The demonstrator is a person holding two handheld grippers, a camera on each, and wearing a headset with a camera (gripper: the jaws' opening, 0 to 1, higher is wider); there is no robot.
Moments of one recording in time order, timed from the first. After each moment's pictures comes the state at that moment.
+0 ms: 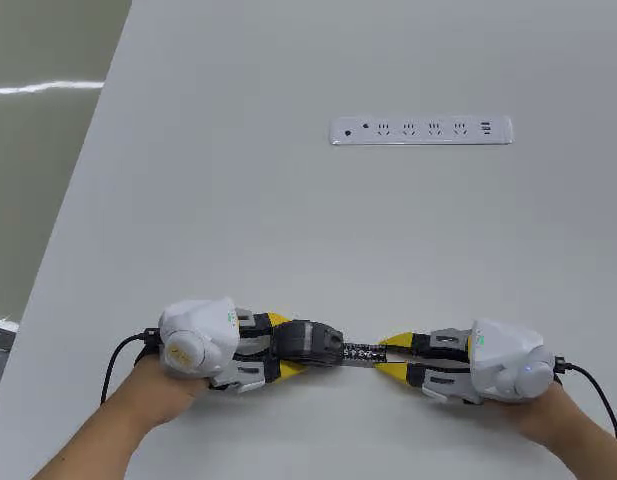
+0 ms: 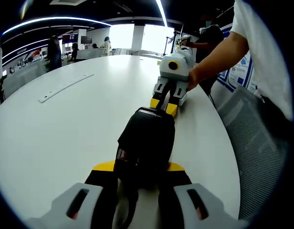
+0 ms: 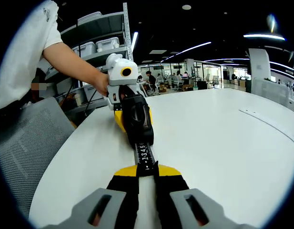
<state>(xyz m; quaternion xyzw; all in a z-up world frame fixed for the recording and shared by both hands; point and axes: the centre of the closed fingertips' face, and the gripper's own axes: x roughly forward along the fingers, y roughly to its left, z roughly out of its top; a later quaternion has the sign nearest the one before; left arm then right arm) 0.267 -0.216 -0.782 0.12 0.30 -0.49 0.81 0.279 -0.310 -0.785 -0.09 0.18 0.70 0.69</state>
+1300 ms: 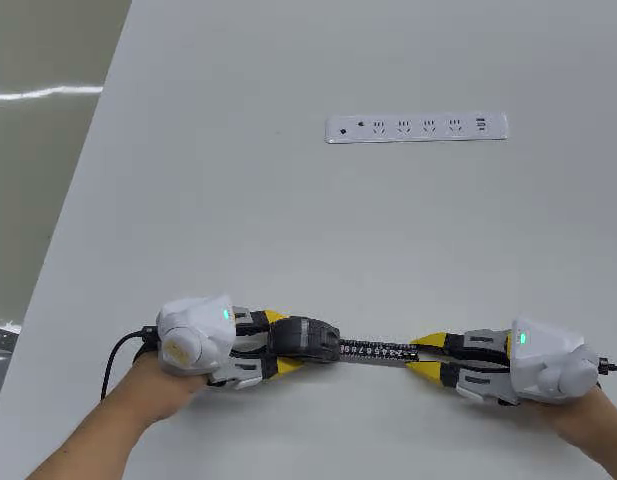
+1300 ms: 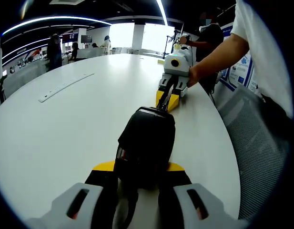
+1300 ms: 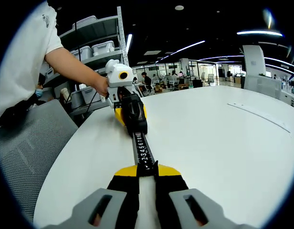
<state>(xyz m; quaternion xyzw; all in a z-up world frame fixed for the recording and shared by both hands) 0.267 -0.217 -0.782 0.12 0.31 -0.49 0.81 0.284 -0.357 -0.783 -0.08 0.19 0.68 0.70</state>
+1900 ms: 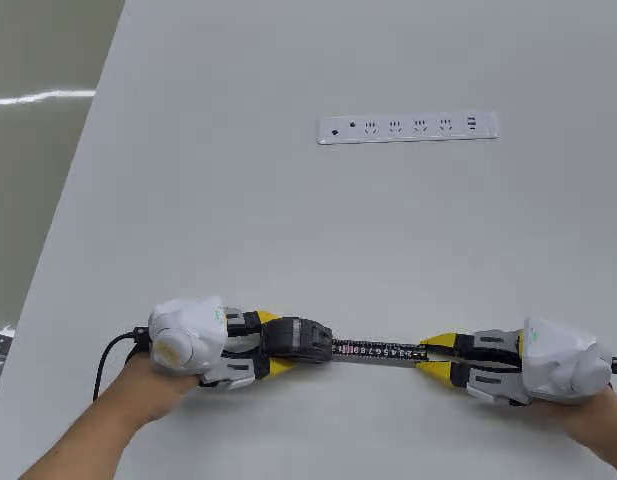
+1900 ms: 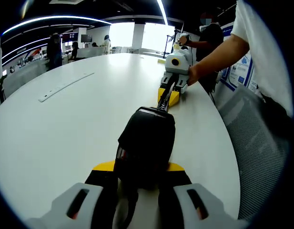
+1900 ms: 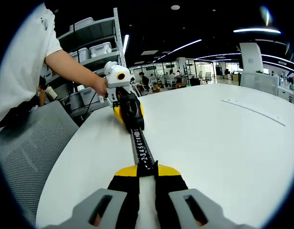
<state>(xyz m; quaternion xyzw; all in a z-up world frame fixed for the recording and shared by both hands) 0.267 -0.216 -0.782 0.12 0.31 -0.49 0.81 0.289 -0.377 -0.783 -0.07 0.20 0.67 0.71</state>
